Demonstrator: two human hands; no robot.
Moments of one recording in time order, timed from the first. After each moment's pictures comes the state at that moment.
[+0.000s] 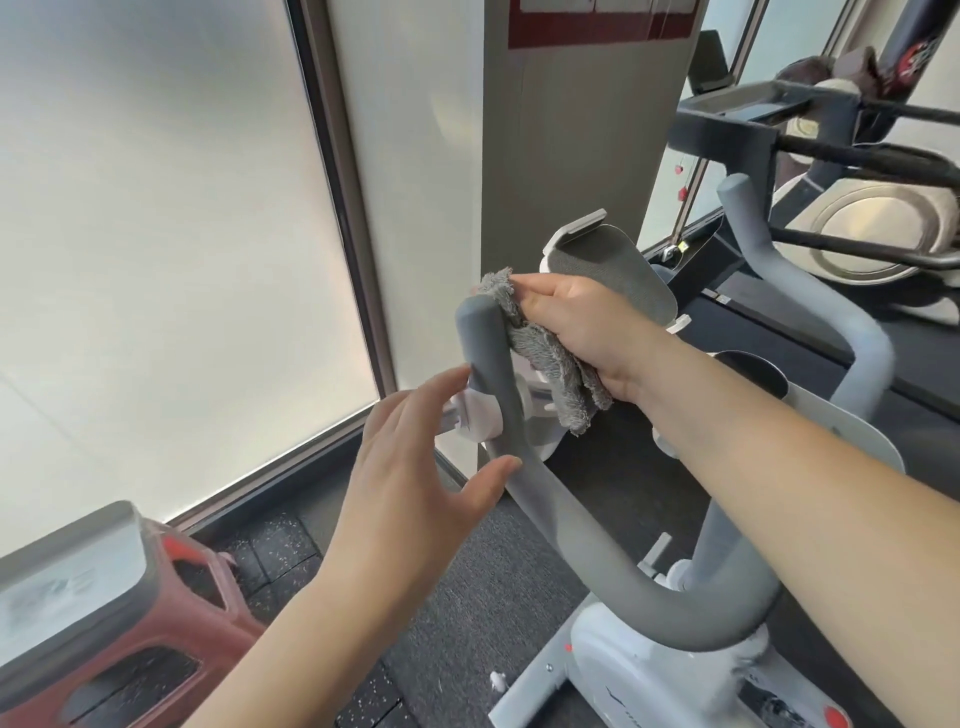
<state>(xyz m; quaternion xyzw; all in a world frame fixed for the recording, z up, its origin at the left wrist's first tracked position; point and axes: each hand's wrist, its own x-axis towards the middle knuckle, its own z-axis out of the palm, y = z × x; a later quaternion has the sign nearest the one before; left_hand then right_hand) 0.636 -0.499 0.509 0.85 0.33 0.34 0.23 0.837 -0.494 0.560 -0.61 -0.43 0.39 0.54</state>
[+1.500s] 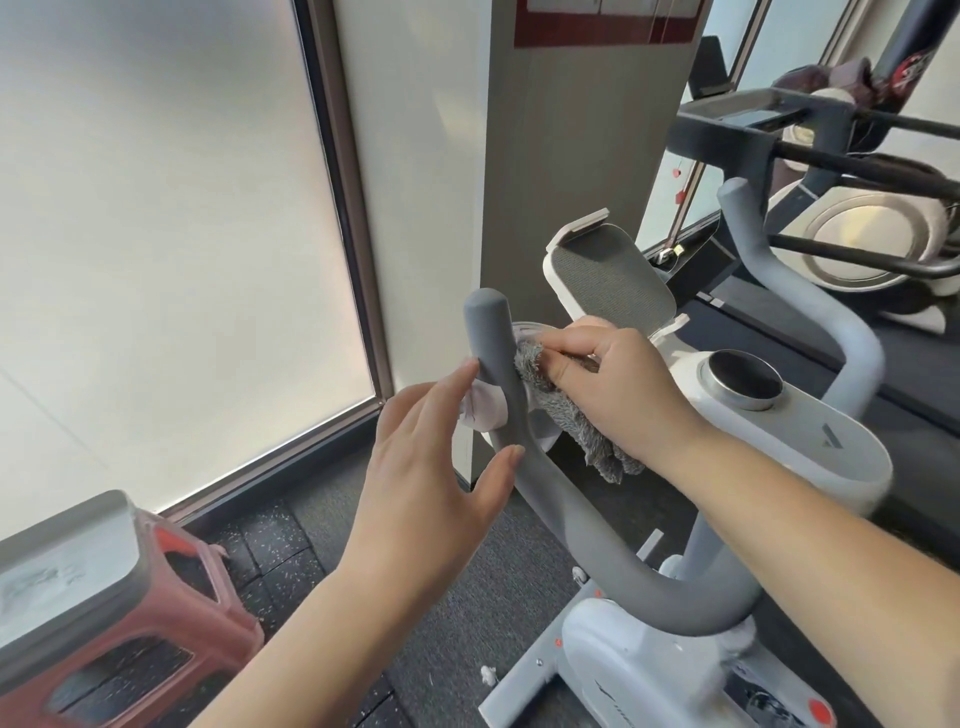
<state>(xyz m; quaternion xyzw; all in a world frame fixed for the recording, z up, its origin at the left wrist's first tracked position) 0.639 -0.504 0.502 0.85 0.31 0.37 0.20 0.822 -0.542 0.535 -0.69 -0.54 0.13 0.47</state>
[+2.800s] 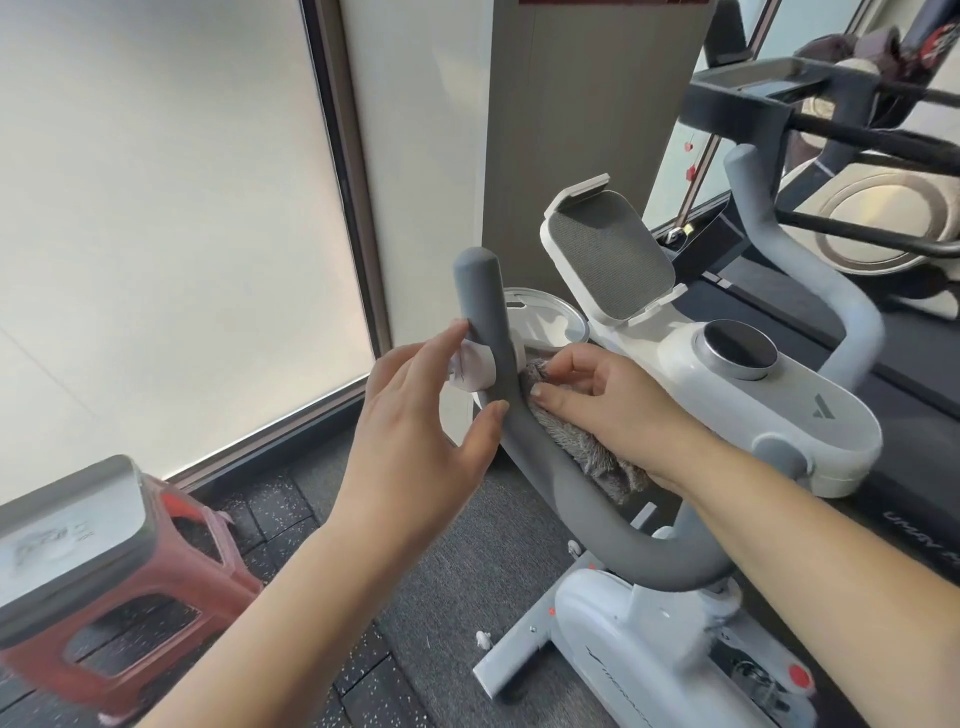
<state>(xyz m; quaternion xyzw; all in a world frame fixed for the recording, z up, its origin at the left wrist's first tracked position) 0.643 -0.508 0.500 0.83 0.33 0.39 0.22 0.823 -0.571 0.503 -0.69 -0.46 0.31 0.47</state>
